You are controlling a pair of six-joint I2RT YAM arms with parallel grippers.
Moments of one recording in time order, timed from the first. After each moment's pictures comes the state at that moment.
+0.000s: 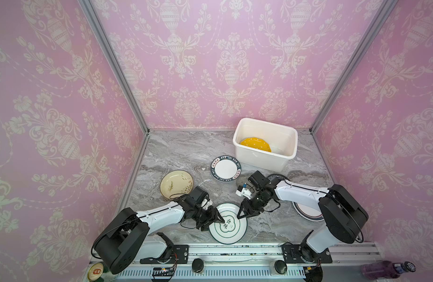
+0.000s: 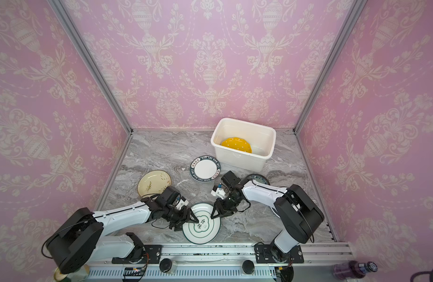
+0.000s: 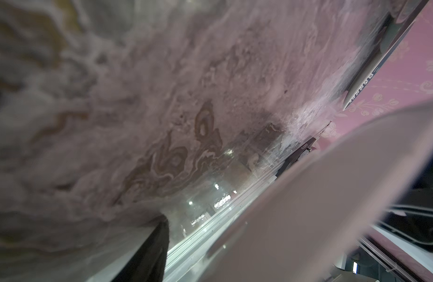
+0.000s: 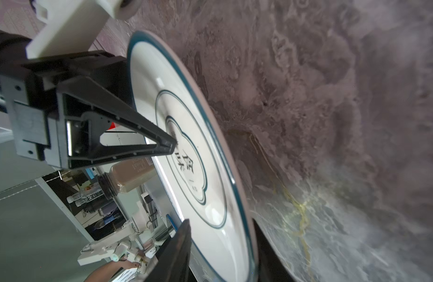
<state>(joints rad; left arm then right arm) -0.65 1.30 0.43 -0.26 0.72 -1.06 0.66 1.59 0.84 -0.59 -0.80 0.40</state>
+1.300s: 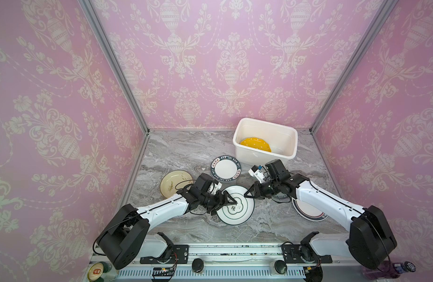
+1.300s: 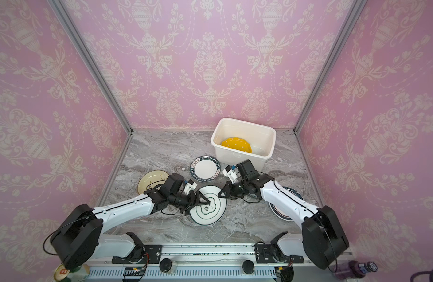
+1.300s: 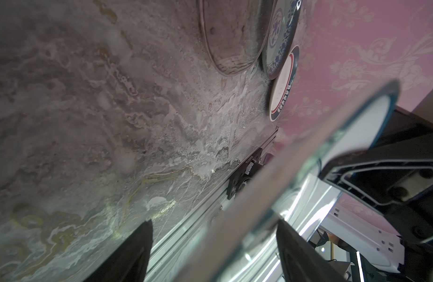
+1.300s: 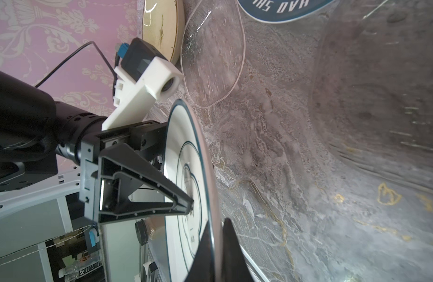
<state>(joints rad) -0.66 1.33 0.60 -0.07 0.71 -1.12 0.49 1.30 0.86 -0.54 -0.70 0.51</state>
